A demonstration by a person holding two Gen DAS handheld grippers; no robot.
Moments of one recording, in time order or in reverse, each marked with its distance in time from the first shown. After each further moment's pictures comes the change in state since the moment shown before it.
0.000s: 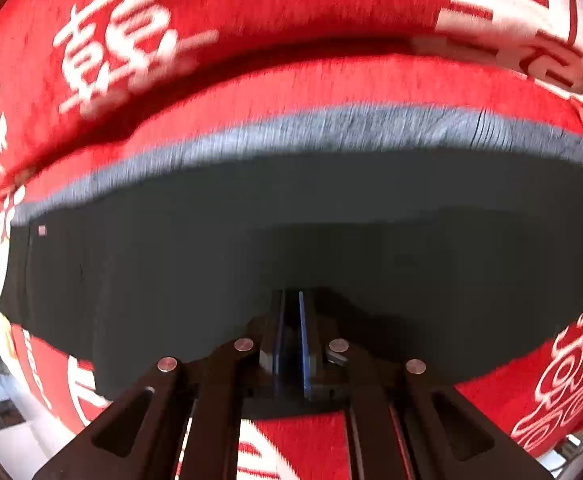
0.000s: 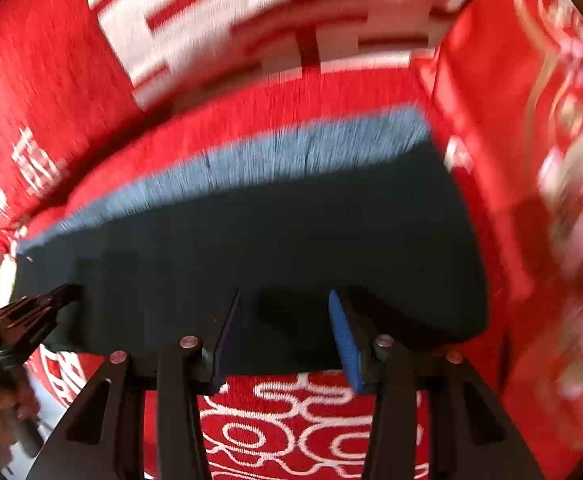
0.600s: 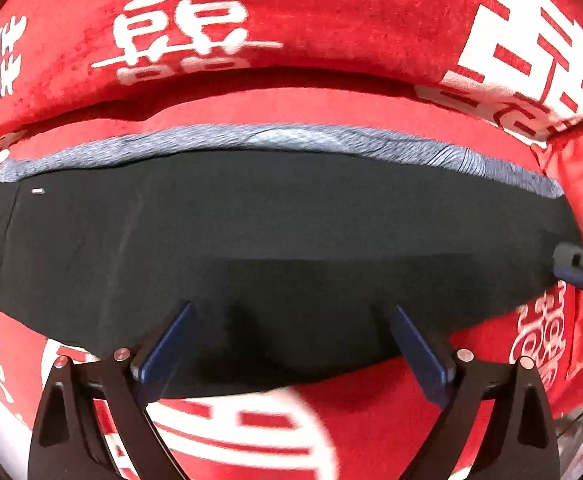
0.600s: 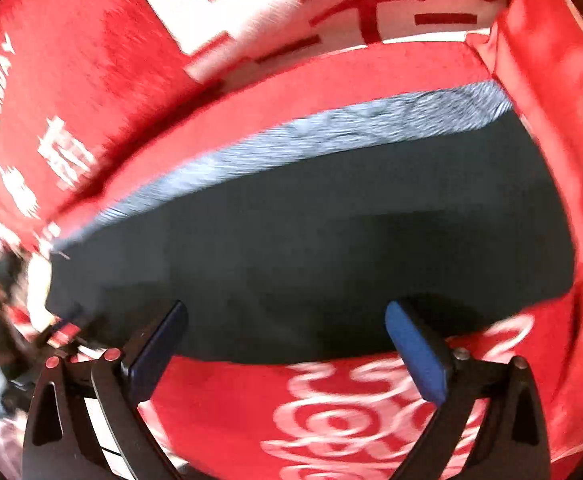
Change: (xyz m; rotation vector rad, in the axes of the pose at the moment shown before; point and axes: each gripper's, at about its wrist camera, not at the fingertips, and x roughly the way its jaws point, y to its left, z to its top) left arm -0.019 0.087 -0.037 -0.077 -0.077 -0.226; right arm 0.010 0.065 0.004 0.063 0.039 0.160
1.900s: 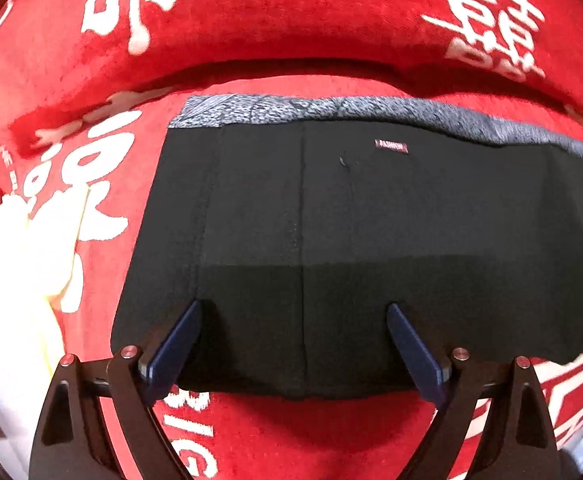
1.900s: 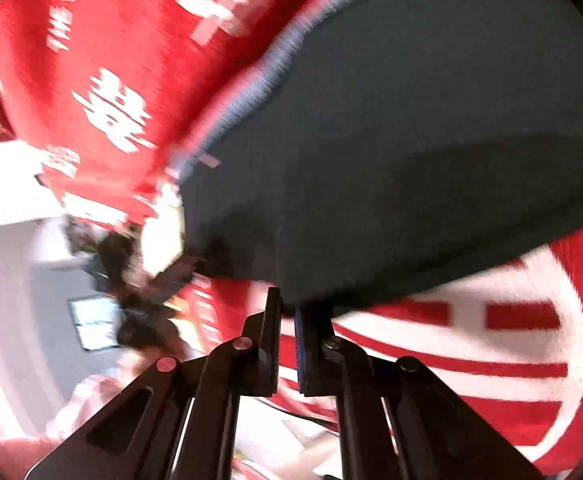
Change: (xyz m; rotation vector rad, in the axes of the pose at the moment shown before) left arm 0.008 0.314 -0.025 0.077 -0.067 0.184; right arm 0.142 0.240 -0.134 0.093 0.199 0.383
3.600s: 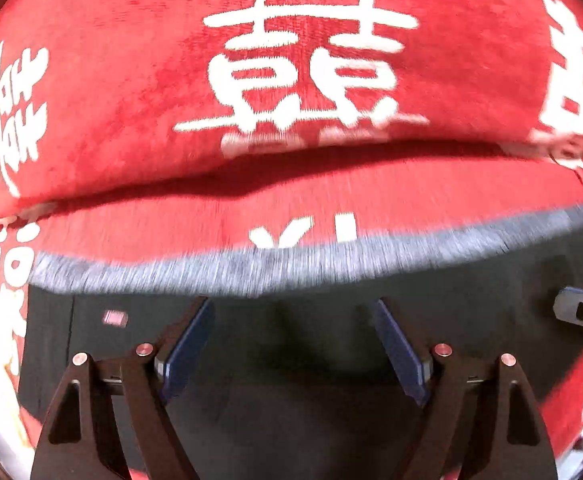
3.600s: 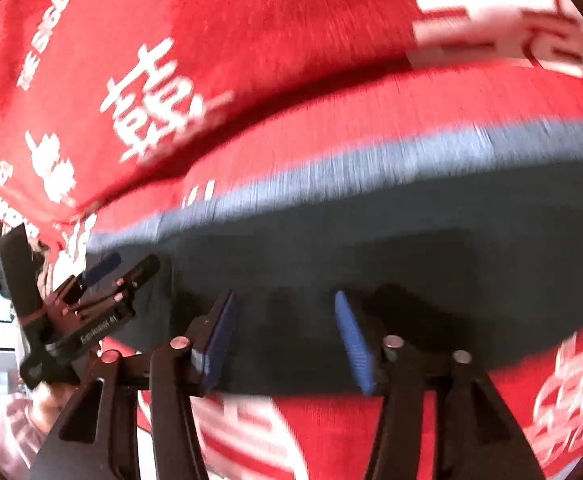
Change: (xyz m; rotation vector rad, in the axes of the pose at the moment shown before) left arm -0.010 -0.197 0.110 0.015 -0.087 -0.058; right arm -0.117 -0.015 0.127 -0.166 -0.224 -0.346
